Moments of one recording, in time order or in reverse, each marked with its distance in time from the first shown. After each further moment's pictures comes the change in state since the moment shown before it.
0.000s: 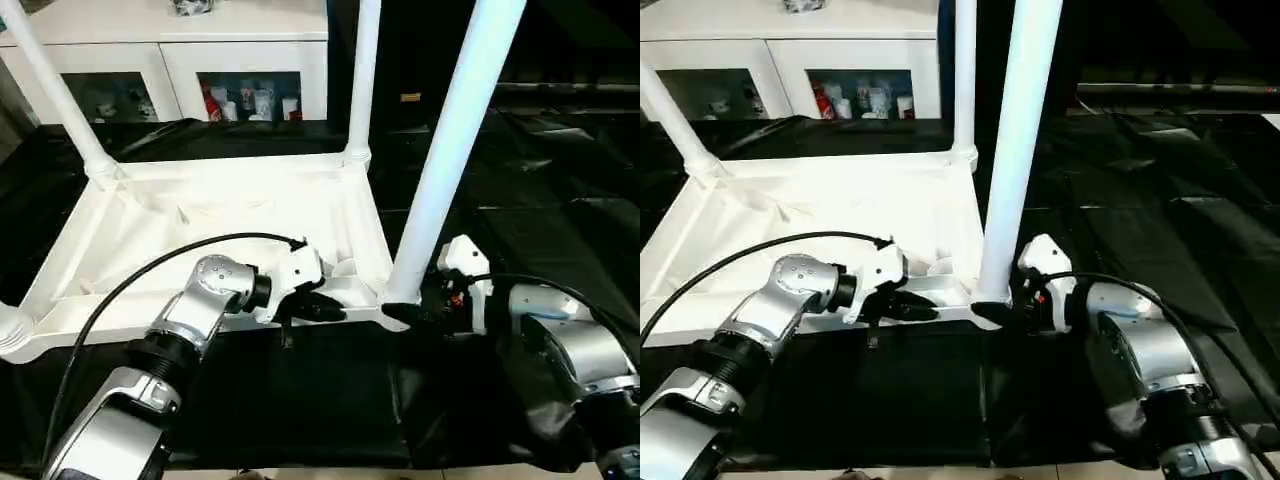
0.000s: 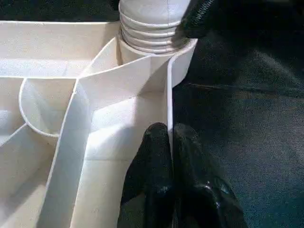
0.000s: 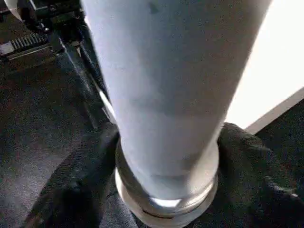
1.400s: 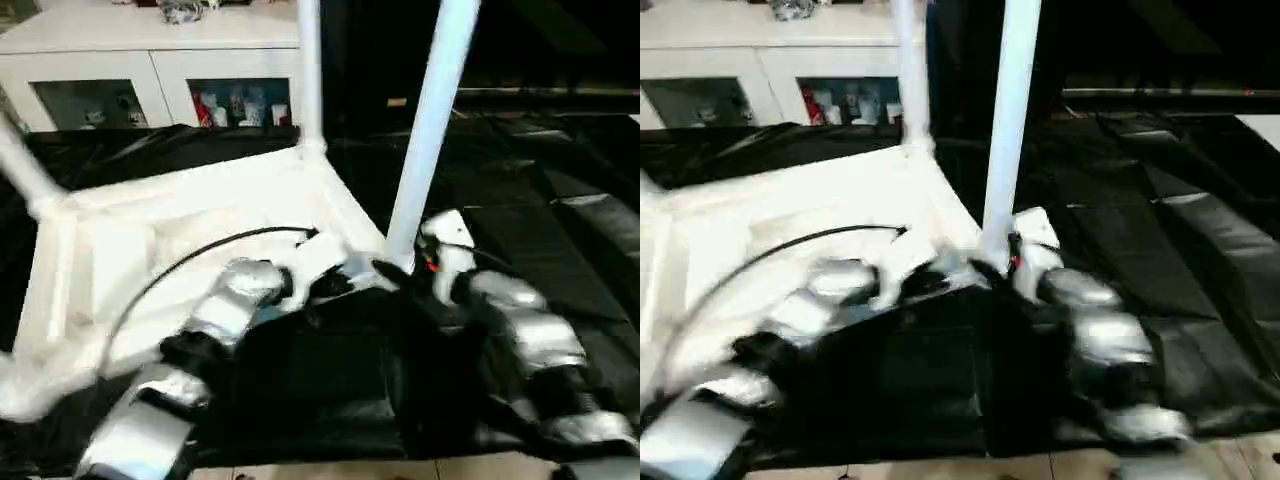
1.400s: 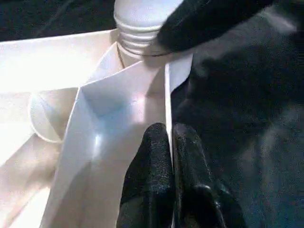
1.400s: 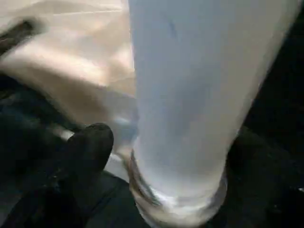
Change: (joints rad) left arm -0.013 -0.080 0.029 0.047 0.070 -0.002 0.242; right arm -0.092 0.124 -0.037 0.120 -0.059 -0.010 -0.218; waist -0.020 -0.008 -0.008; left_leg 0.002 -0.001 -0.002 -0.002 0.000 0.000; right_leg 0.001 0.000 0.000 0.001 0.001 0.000
